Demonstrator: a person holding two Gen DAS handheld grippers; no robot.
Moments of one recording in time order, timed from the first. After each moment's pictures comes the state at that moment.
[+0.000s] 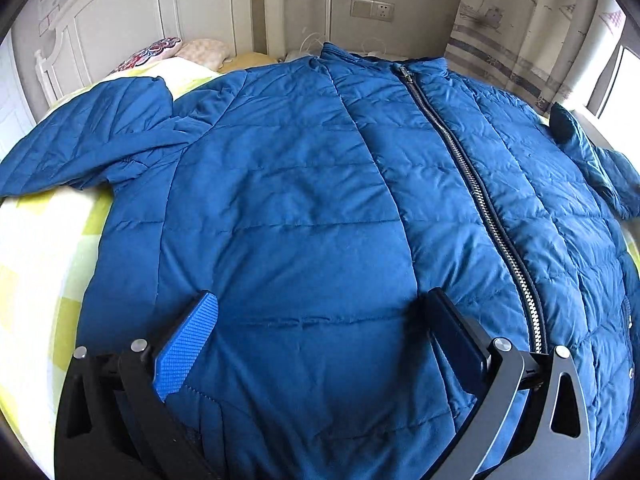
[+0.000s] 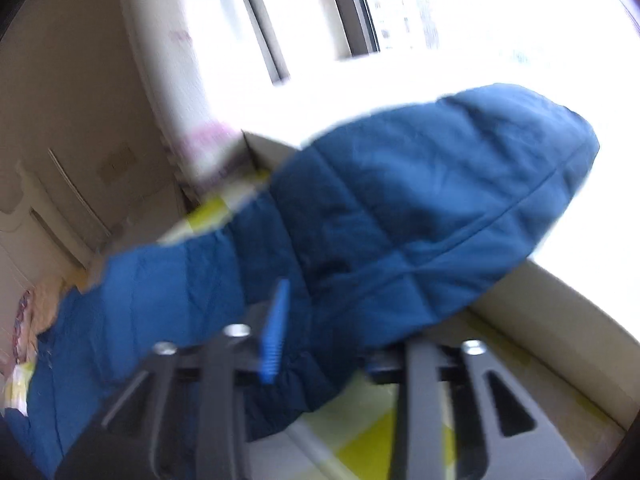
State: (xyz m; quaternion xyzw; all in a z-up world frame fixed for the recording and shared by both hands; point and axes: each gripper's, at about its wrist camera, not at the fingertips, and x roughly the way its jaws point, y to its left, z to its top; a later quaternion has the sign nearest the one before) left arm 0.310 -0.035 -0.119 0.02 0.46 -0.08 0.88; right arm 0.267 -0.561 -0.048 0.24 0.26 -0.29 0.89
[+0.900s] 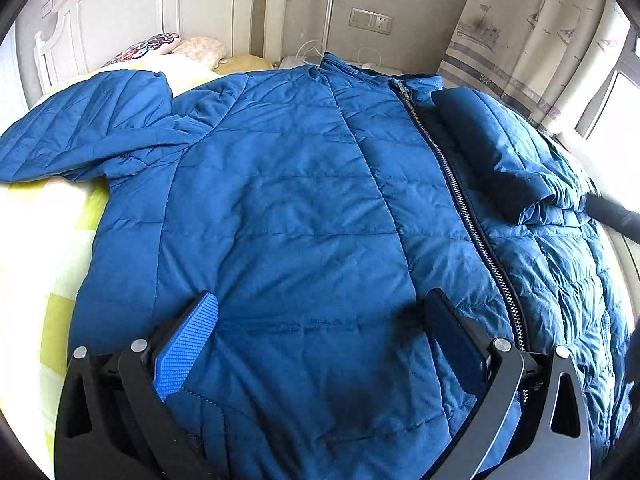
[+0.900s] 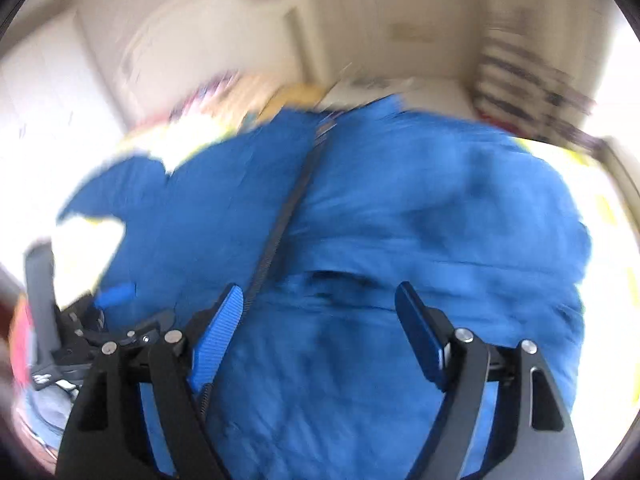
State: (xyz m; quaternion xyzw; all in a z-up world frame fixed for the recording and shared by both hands) left arm 0.305 -0.022 -0.114 -0.02 0.45 -0.10 0.89; right arm 0.276 -0.328 -0.044 0.12 0.39 0.07 0.91
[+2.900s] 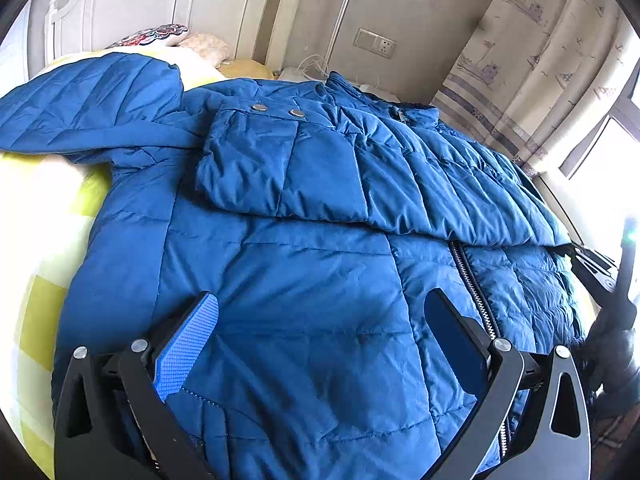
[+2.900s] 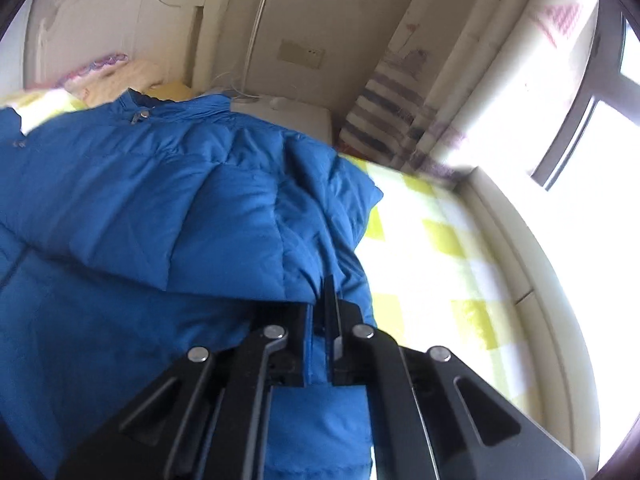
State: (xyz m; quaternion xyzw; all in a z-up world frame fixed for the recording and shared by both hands) left arm 0.304 0.000 -0.109 -0.09 0.42 -0.12 0.89; right arm 0.277 -0.370 -0.076 -0.09 0.40 -0.08 0.91
